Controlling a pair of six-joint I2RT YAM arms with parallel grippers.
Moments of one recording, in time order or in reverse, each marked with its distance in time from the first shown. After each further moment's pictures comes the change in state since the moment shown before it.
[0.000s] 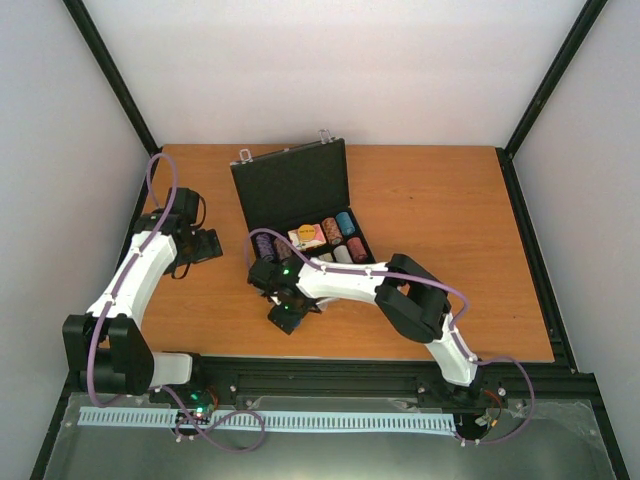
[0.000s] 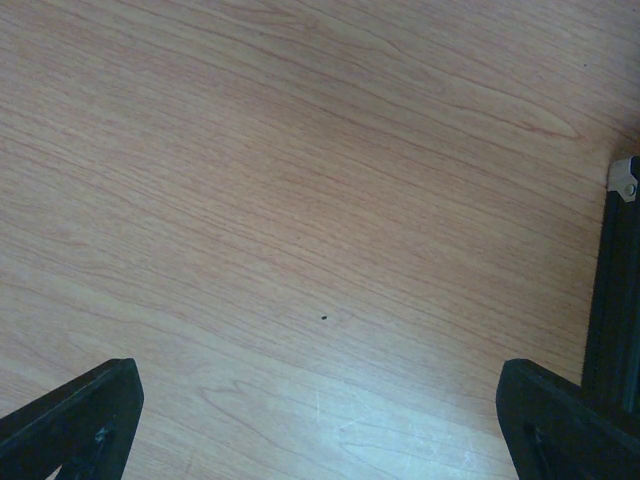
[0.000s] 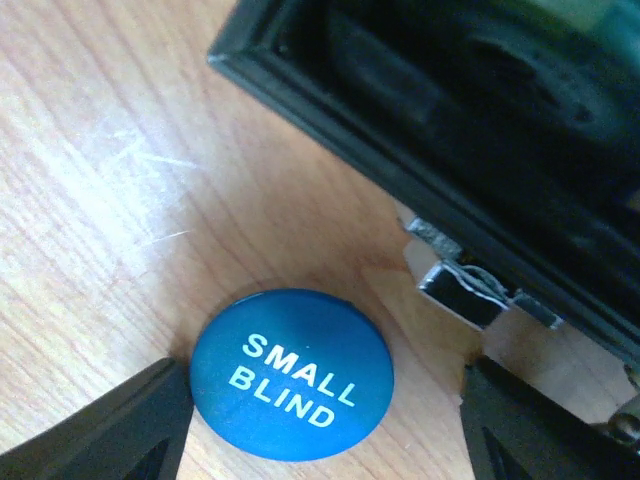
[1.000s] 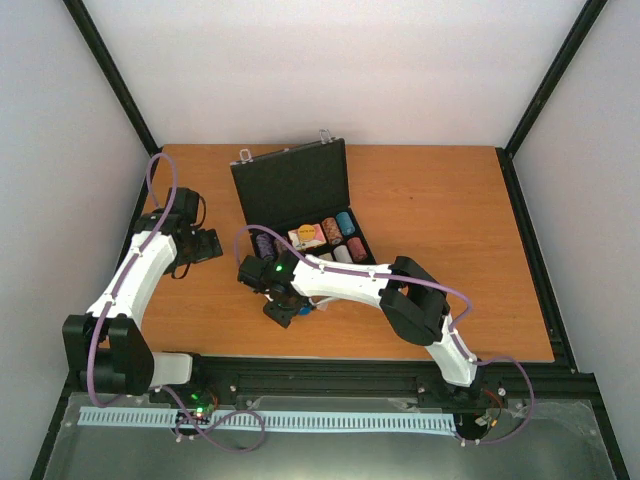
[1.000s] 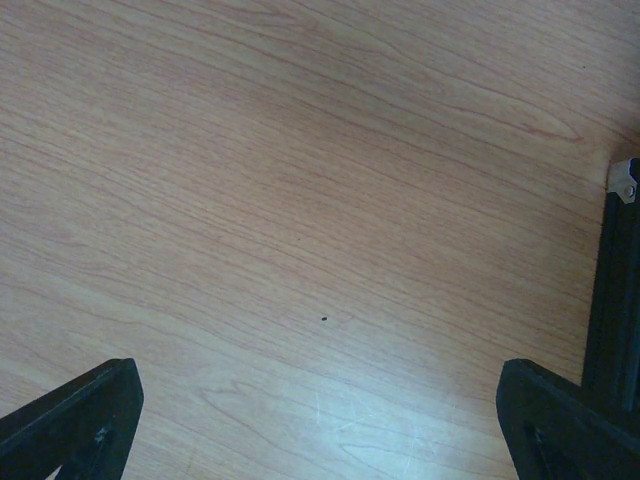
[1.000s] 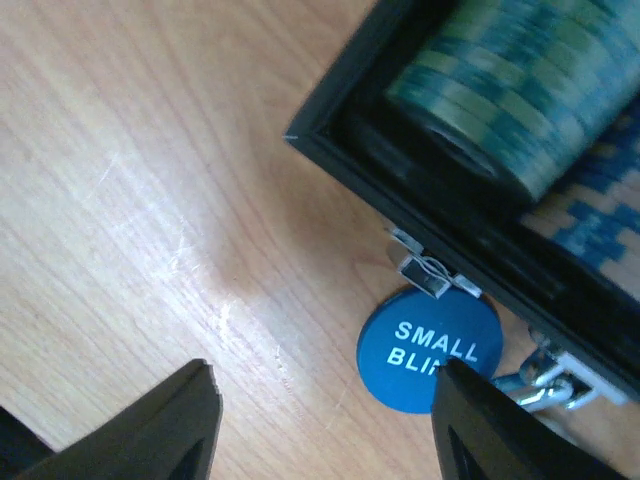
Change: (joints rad) left arm 0.000 0.000 -0.001 0.001 -0.002 0.000; right arm 0.032 0.000 0.122 -0.113 0.075 -0.007
